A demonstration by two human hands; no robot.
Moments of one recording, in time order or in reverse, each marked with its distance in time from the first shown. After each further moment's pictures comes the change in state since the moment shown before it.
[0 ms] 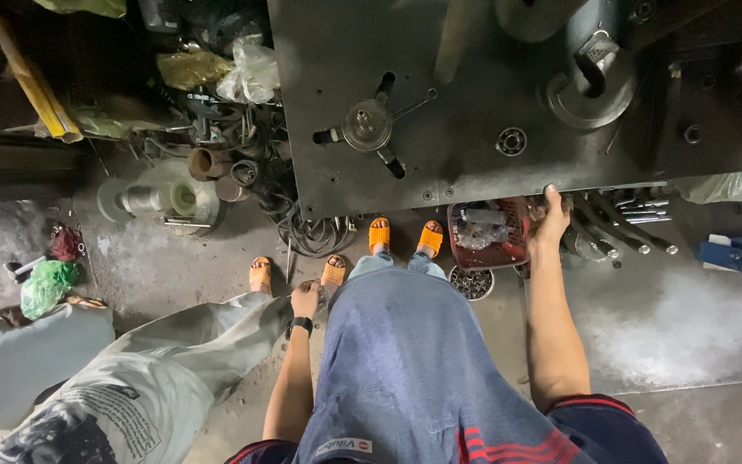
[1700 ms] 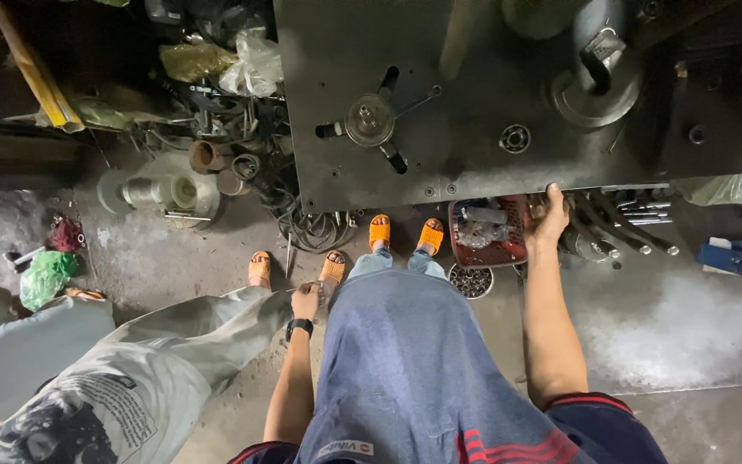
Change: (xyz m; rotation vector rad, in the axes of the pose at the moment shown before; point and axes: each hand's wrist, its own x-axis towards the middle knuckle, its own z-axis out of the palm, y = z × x) left_hand 0.007 -0.031 0.005 0.008 0.010 -0.018; right_hand 0.009 0.012 -0.004 0.005 -0.054 0.001
